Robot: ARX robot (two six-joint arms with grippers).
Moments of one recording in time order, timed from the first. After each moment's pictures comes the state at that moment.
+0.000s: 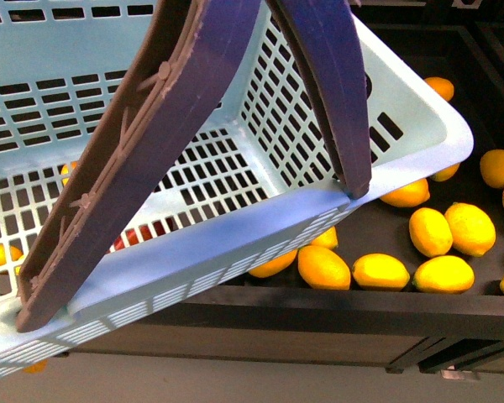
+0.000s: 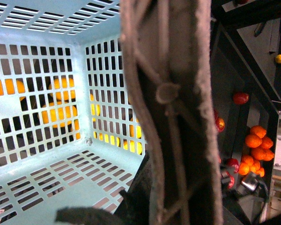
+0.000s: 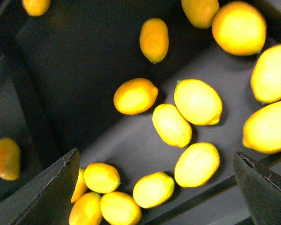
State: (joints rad) left arm -0.53 1.43 1.14 -0.37 0.05 -1.02; right arm -0.05 1.73 0.67 0.34 0.04 0.74
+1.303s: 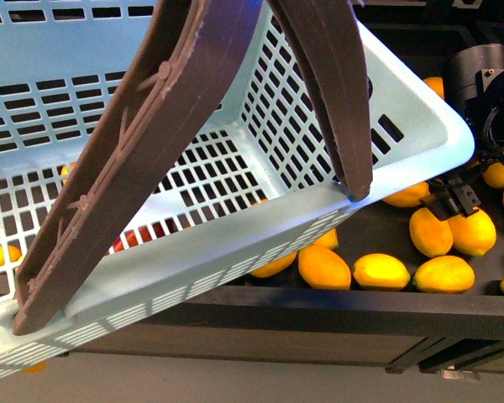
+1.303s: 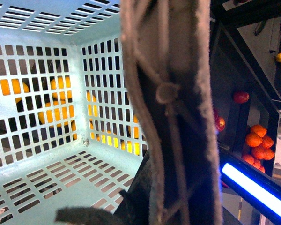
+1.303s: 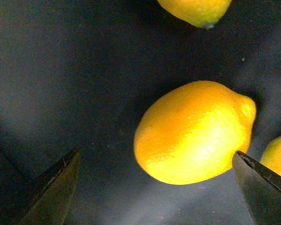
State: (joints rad) left arm -0.53 1.43 1.14 -0.37 0.05 -1.02; right arm 0.08 2.56 1.52 0.10 0.11 1.11
